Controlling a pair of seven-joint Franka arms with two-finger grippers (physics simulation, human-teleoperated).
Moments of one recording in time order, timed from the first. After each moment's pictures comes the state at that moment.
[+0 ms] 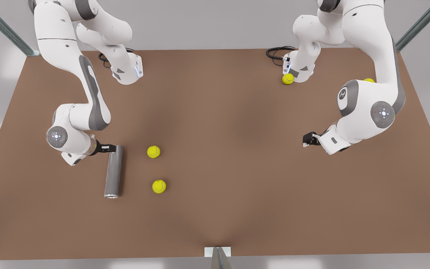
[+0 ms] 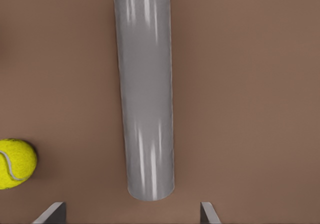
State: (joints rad) left arm -0.34 0.24 0.20 -1.62 -0.20 1.79 0.12; right arm 0.03 0.28 0.00 -2.00 0.02 2.09 0.01
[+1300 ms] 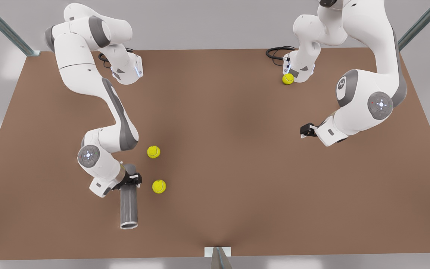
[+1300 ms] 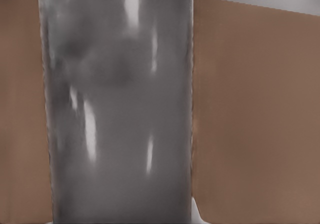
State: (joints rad) left arm -0.37 0.19 0.20 -1.62 -0.18 1.69 0.06; right arm 0.16 0.63 0.13 -1.45 -0.03 2.21 -0.01
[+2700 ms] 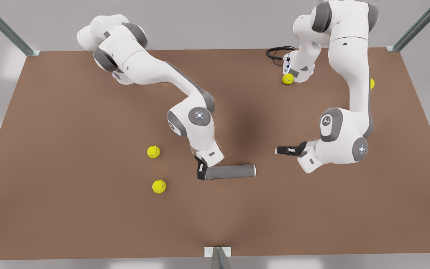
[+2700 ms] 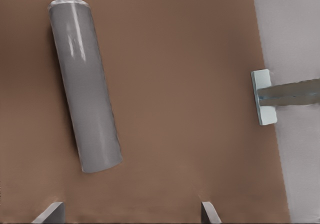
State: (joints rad) left arm -0.33 0.51 0.18 -1.50 -0.62 1.73 0.03; right arm 0.48 0.72 0.20 -1.07 -0.30 1.97 -0.61
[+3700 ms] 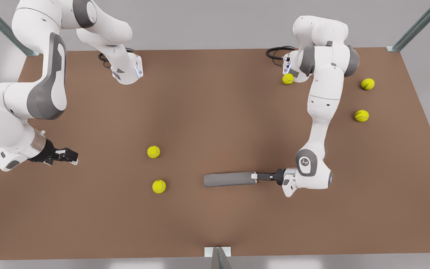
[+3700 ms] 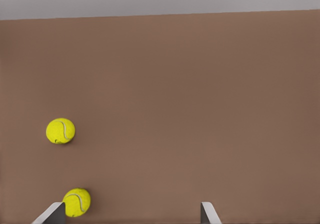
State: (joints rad) left arm -0.28 0.93 0.09 -1.39 -1.16 1.93 0.36; right arm 0.00 0.34 -0.02 -1.31 0.05 1.70 0.00
